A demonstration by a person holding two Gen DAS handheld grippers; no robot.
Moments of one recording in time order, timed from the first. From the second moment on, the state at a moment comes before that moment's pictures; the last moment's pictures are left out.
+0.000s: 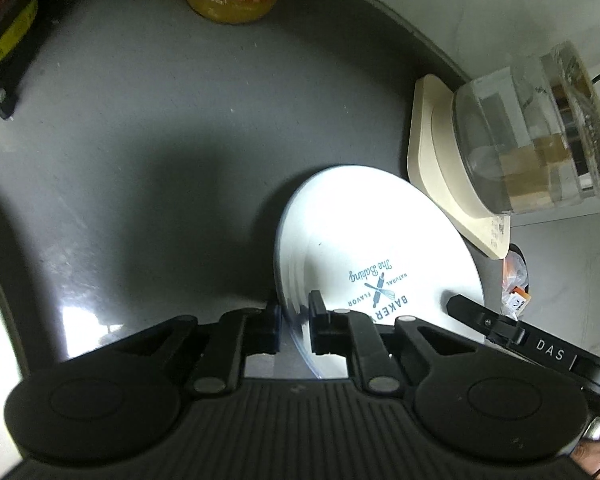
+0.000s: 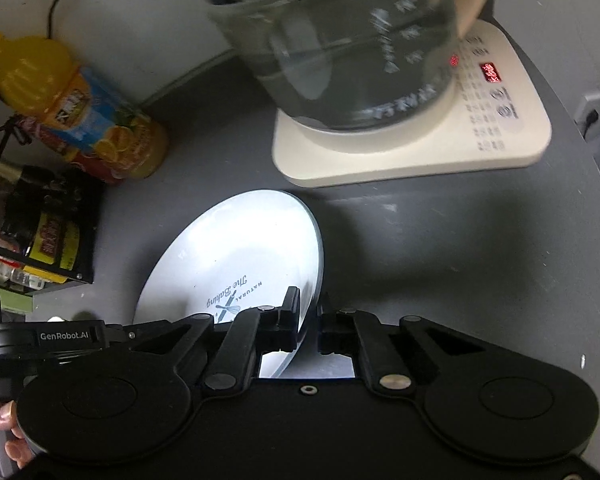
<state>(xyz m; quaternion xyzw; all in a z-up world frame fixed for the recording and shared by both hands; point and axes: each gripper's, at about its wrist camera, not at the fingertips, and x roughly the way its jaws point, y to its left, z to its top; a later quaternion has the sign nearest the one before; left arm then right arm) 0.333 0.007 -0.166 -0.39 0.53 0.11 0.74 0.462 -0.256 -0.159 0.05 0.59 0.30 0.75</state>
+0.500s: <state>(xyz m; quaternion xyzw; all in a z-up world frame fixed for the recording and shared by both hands) 0.272 0.047 -0.127 -0.39 0.50 0.12 0.76 0.422 -0.213 -0.128 0.05 0.55 0.34 0.76</state>
